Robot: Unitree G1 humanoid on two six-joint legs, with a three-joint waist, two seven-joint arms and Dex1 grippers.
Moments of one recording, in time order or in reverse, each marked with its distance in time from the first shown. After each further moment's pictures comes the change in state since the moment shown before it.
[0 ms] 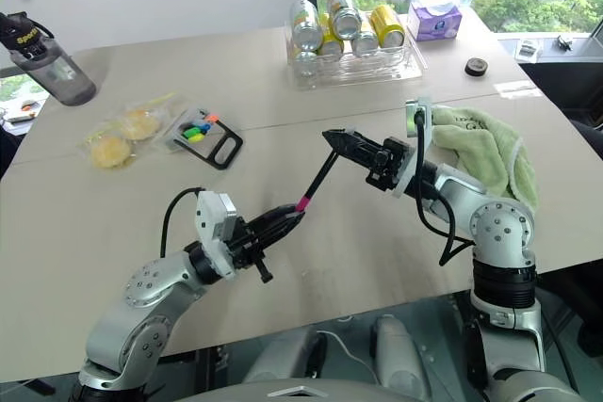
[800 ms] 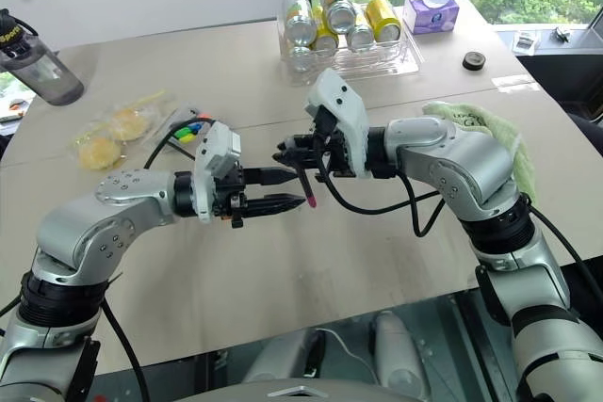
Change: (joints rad) left arm -0.540 0.312 -0.001 0.170 -0.189 0.408 -0.247; right arm -0.395 -0.167 0.433 -0.032 -0.420 -0.022 0.327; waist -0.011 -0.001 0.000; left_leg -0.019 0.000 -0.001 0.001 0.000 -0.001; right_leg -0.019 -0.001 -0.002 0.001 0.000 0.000
